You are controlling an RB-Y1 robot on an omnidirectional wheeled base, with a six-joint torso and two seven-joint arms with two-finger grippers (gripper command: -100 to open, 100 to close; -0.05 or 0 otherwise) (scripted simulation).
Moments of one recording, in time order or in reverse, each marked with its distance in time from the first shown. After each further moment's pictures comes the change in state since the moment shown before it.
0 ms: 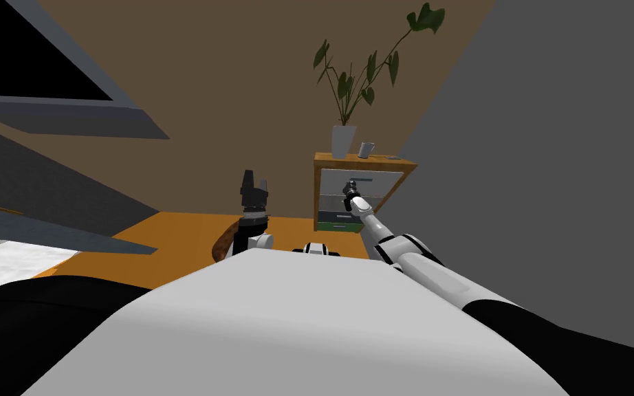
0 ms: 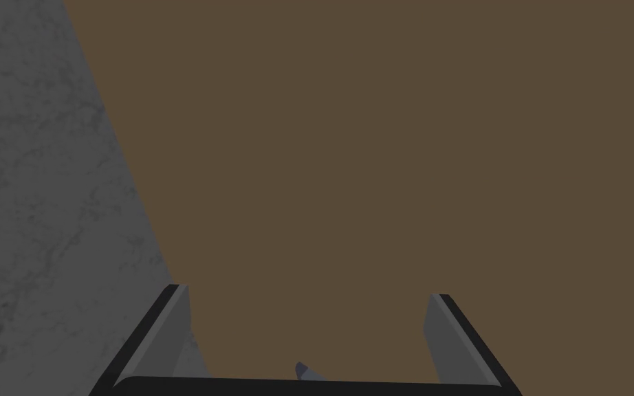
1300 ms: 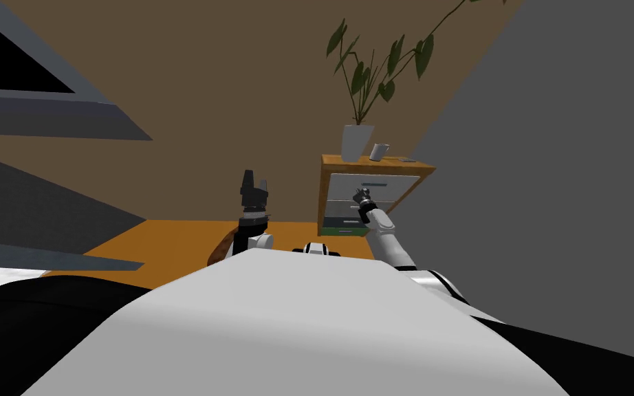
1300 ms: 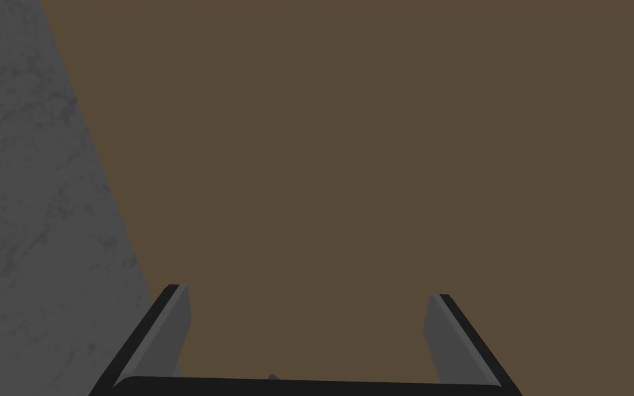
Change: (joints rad) left arm 0.000 0.000 0.000 0.000 0.000 0.000 0.000; right arm 0.349 -0.041 -0.277 -0.337 -0.055 -0.252 0.125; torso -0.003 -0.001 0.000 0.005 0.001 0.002
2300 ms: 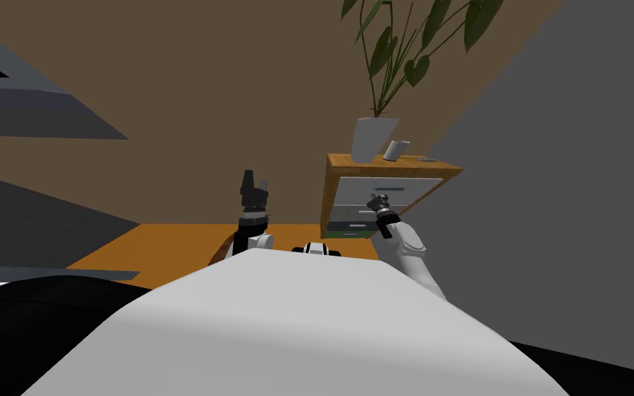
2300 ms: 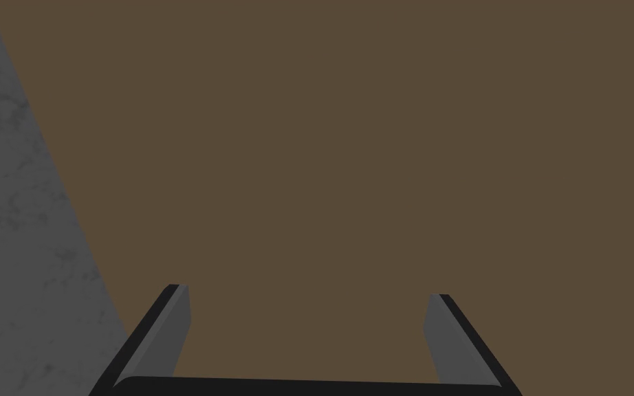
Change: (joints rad) left arm 0.000 0.000 0.000 0.000 0.000 0.000 0.000; right arm 0.279 -0.032 -0.219 -0.258 -0.020 -0.172 0.072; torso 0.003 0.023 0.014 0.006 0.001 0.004
